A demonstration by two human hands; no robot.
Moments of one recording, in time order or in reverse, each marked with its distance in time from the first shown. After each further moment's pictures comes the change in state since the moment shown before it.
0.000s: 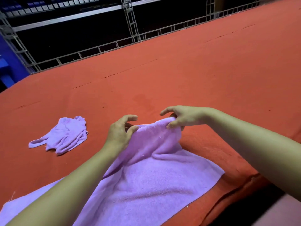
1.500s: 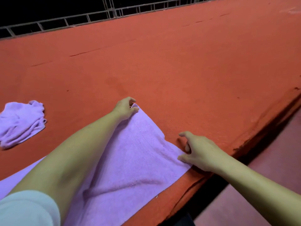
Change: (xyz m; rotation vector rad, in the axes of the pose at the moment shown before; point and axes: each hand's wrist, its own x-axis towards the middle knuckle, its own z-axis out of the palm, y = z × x) left_hand 0.101 -0.051 0.149 0.147 -0.362 -0.178; right_hand -0.134 0.064 0.082 -0.384 0.315 0.399
